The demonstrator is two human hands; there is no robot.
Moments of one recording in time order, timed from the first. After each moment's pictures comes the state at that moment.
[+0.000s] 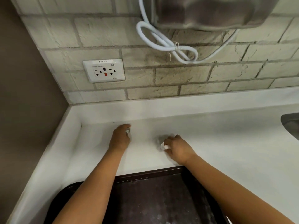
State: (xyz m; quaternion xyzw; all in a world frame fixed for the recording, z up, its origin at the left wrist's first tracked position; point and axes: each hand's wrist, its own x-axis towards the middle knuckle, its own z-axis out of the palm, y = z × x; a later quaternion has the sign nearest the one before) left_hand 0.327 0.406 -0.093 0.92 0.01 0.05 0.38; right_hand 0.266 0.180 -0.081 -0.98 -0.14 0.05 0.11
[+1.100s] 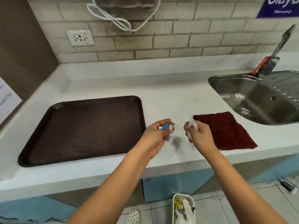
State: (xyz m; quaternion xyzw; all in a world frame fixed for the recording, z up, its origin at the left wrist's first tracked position) left_hand -0.098 0.153 0.003 0.57 0.06 -0.23 0.78; right_hand -0.111 -0.002 -0.025 -0.78 0.09 -0.11 0.61
